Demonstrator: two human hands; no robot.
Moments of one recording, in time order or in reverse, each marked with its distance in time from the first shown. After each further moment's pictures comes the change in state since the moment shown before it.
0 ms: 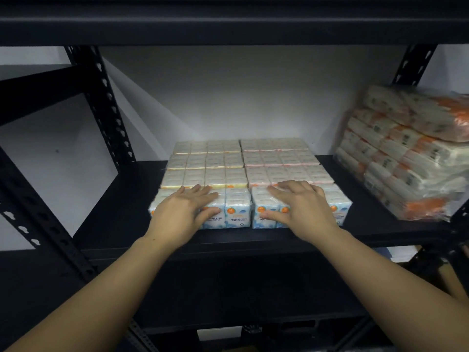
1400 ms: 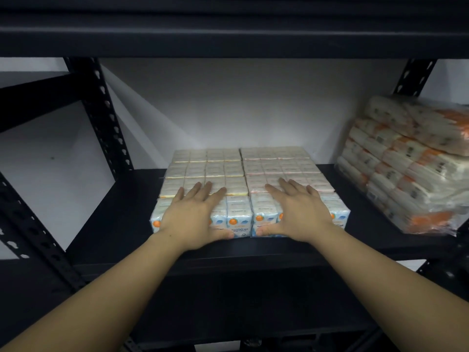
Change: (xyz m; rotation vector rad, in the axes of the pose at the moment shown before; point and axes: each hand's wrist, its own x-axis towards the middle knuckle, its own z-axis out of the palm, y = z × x) left_hand 0.038 0.004 0.009 0.258 -0.199 -0.009; right_hand 0.034 -0.002 -0.006 -0.124 -0.180 -0.004
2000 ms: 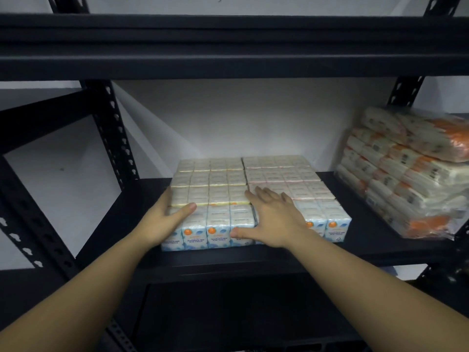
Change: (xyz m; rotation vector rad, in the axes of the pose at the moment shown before) left_hand -0.032 -0.059 -0.016 -1.008 0.098 -0.347; right_hand 0.014 -0.050 -0.001 0.154 0.003 -0.086
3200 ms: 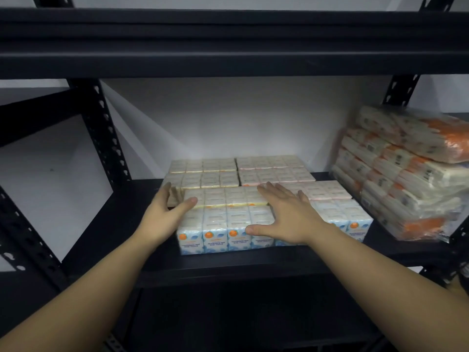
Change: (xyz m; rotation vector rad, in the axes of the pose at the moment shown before) left_hand 0.022 0.001 0.030 -0.190 0.168 0.011; right_hand -0.012 0.050 -0.020 0.072 -0.074 0.022
